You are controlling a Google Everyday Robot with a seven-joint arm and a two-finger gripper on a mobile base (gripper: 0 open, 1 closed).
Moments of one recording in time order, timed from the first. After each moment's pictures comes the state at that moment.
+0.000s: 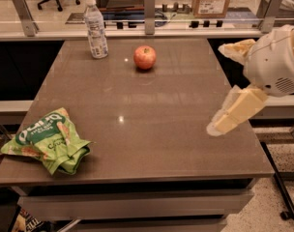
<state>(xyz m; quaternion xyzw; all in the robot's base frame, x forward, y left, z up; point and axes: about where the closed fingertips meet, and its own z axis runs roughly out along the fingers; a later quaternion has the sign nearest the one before) 0.450 -0.137 0.963 -0.59 0.72 0.08 0.36</state>
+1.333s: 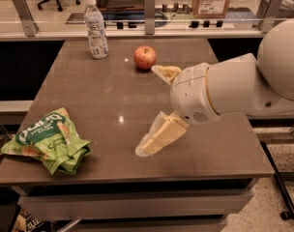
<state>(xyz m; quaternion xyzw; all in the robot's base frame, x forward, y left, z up) 0.438 -0.002 0.923 -0.61 0.64 0.17 0.43</state>
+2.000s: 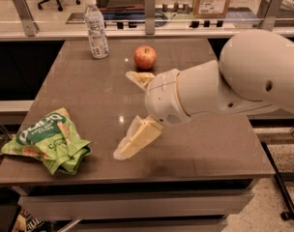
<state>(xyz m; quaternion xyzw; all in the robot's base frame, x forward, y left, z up) 0.440 0.048 0.906 -0.63 0.61 0.22 0.43</state>
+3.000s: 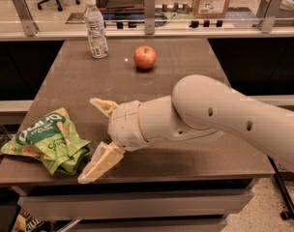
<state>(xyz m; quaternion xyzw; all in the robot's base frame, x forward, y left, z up) 0.421 0.131 0.851 -0.63 0.55 0.31 0.45</state>
